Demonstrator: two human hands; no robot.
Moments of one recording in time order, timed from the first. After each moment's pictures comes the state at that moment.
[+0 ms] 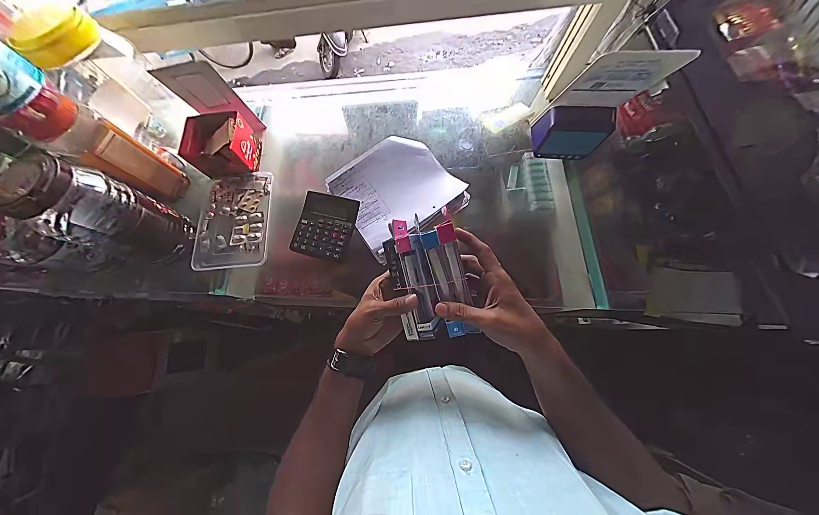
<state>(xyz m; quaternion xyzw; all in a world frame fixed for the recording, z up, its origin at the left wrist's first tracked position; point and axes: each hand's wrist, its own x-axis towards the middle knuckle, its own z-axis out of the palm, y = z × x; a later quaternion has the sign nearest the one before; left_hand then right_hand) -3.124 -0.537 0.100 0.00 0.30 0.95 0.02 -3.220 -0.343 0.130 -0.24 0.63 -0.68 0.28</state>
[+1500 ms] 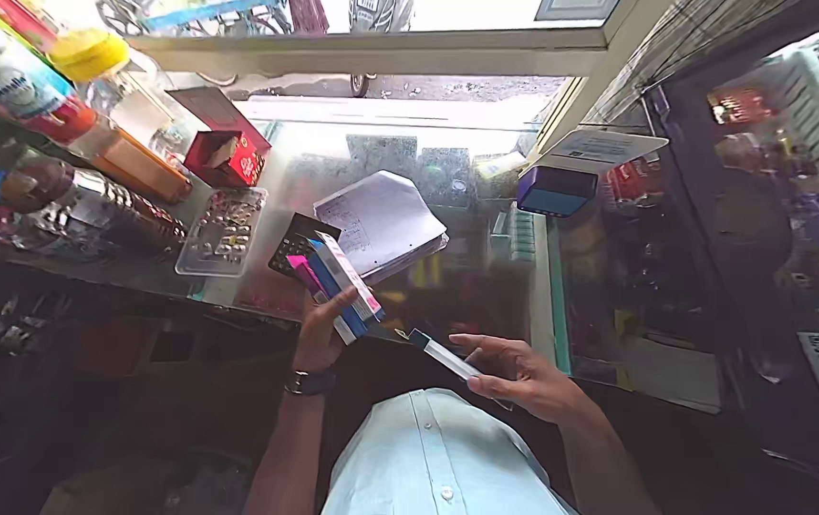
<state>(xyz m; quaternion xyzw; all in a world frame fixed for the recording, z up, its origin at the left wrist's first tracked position) -3.155 -0.529 0.118 -0.26 0.43 0.83 -0.24 -3.284 -0.233 0.122 -0.34 0.61 -0.57 0.44</state>
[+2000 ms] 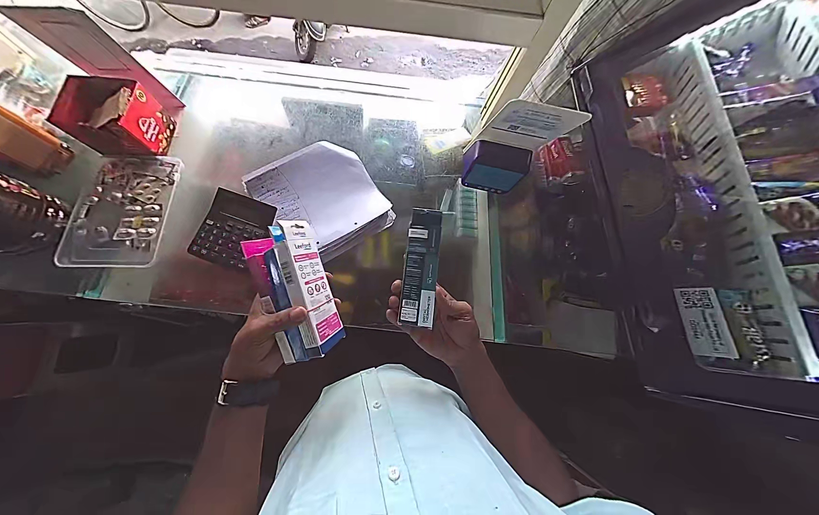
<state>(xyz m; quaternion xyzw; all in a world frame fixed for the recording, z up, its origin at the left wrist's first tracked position) -3.139 -0.520 0.099 -0.08 0.37 0.92 -0.13 -3.295 -0.270 0.061 -0.08 0.01 -0.85 0.52</state>
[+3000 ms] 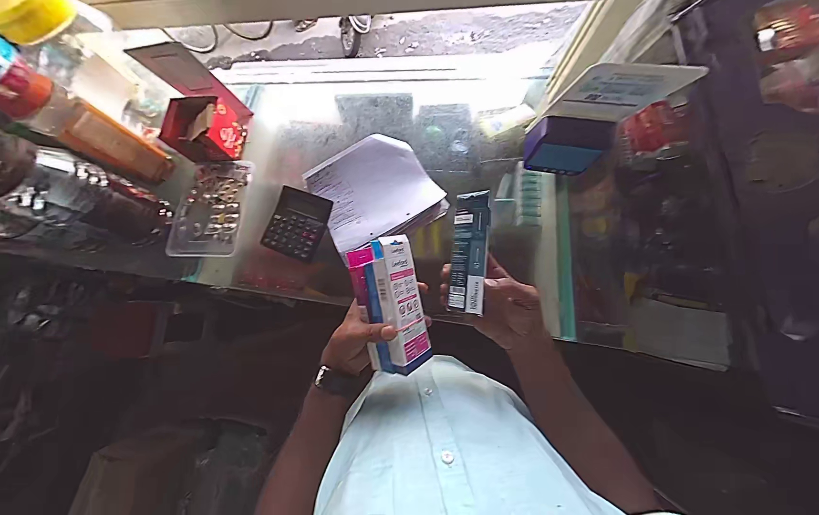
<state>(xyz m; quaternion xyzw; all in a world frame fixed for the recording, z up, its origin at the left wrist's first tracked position) -3.138 -0.482 0.081 0.03 0.31 0.95 -0.03 -3.303 -0.280 0.070 -0.13 0.17 -0.85 0.47</state>
